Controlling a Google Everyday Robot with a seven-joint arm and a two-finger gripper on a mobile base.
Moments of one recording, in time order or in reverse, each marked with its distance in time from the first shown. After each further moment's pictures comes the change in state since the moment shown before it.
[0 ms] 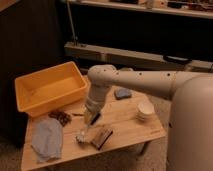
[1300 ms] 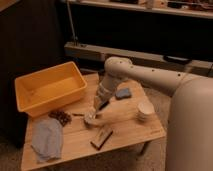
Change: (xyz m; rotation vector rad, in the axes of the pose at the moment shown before) arm -0.050 -0.076 -0.027 -0.009 -0.159 0.112
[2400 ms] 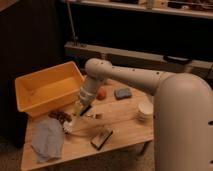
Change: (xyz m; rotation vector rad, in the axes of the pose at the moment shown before) arm -0.008 0.093 0.028 -0.157 0.076 -0.210
